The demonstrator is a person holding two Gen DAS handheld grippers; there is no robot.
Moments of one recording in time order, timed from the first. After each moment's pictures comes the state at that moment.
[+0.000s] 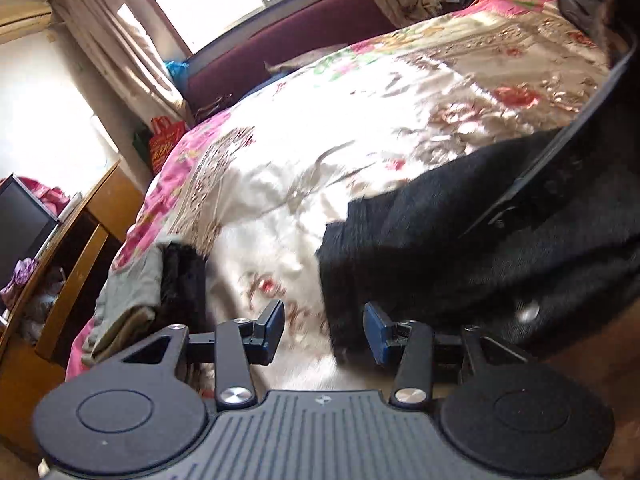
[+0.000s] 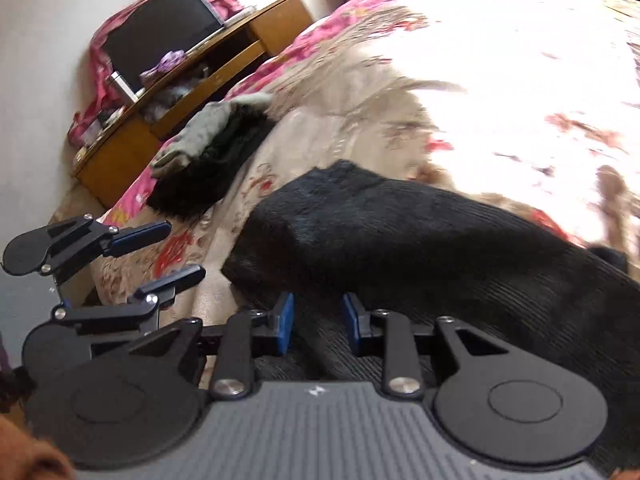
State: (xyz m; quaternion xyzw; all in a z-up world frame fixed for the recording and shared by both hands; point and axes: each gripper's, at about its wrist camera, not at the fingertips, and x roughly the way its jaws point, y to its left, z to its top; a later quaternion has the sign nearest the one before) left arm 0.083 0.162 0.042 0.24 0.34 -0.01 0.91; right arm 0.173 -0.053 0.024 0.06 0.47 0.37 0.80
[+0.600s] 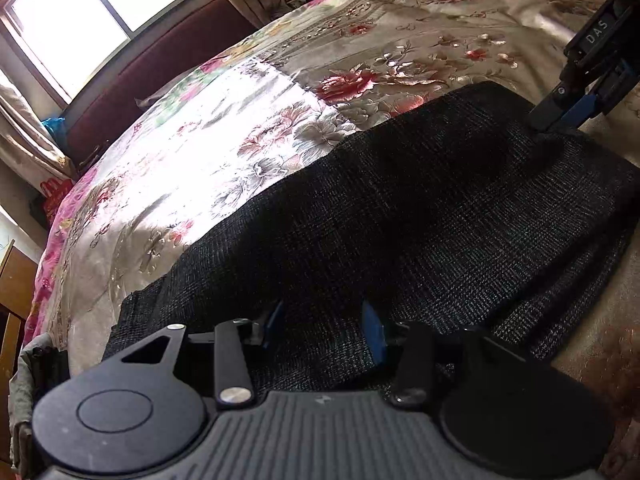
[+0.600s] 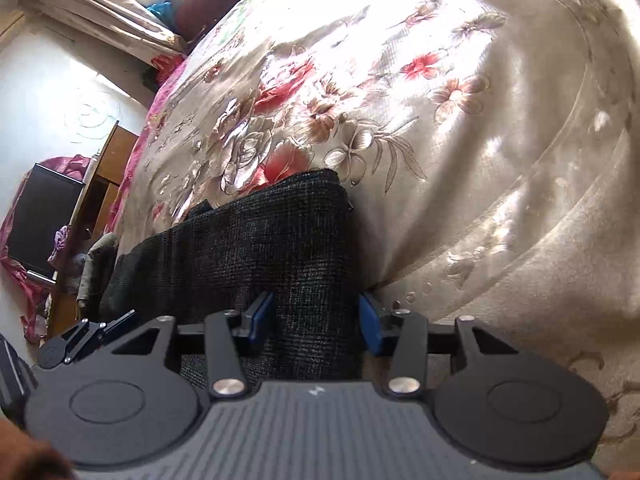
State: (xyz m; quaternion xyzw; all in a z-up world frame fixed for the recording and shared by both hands) left arm 0.110 0.015 -0.007 0.31 0.38 -0.16 0.86; right arm 0.154 -0.329 -0.045 0.31 0.49 0.17 0.80
